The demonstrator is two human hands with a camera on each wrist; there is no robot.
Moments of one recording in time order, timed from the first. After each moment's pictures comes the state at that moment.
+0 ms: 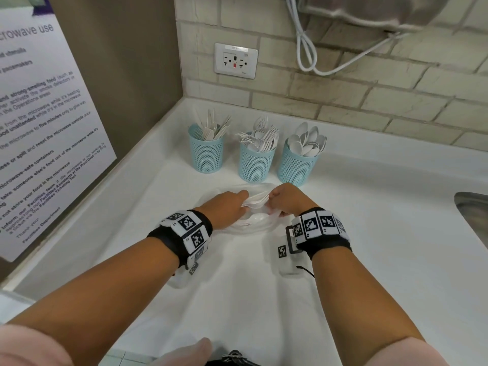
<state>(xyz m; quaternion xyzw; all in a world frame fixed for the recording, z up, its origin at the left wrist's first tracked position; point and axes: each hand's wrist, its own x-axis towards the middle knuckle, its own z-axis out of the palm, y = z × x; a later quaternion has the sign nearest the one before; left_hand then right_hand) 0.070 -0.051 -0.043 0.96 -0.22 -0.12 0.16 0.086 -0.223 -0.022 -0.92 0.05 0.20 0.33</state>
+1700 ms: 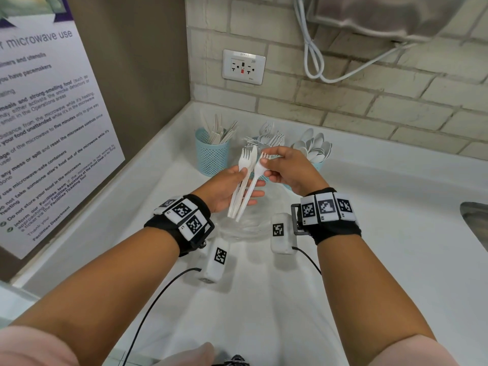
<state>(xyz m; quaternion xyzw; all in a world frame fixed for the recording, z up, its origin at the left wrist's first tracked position) 0.082 -0.050 0.002 0.59 0.02 -0.23 0.77 0.104 -0.201 0.035 -0.78 0.01 0.07 0.62</state>
